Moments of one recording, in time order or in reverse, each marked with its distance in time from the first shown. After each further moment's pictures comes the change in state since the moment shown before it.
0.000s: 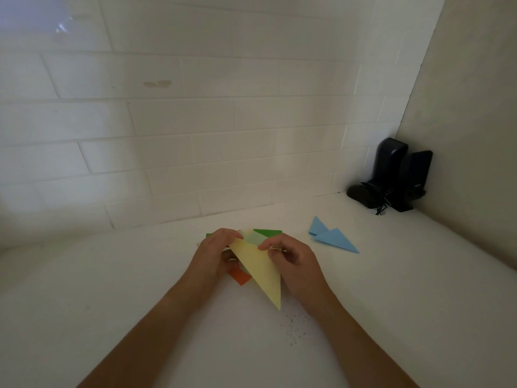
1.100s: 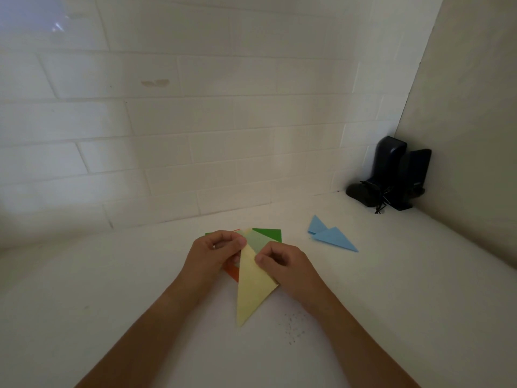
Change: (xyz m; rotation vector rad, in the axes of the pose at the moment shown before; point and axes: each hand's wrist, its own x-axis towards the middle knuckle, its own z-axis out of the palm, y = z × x) left_hand -0.004 -0.002 -0.010 0.169 -0.018 0.101; right_hand 0.003 -0.002 0.000 -0.078 -0.182 0.057
